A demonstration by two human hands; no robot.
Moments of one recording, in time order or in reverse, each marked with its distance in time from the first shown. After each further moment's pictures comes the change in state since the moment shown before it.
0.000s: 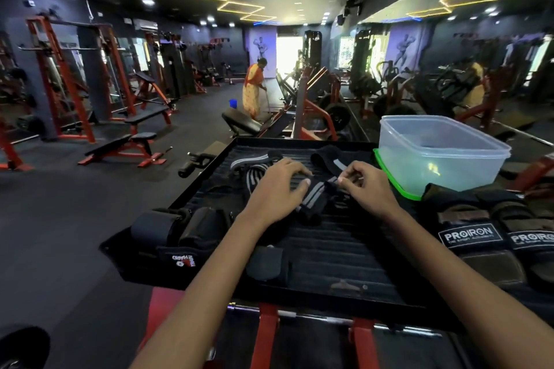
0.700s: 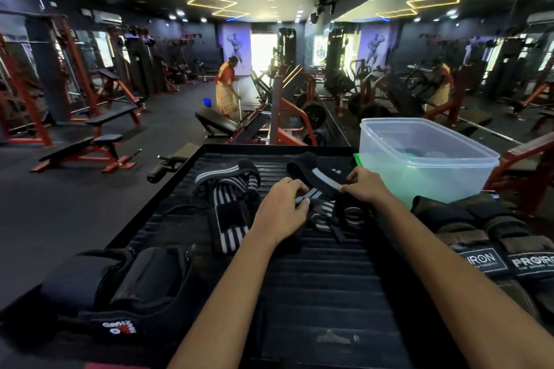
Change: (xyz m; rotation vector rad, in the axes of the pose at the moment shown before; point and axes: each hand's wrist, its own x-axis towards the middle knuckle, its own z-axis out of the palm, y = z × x) left_hand 0.054 -0.025 0.076 0.013 -0.078 -0.099; right_hand 0.074 0.070 -0.008 -0.304 -0.171 0.472
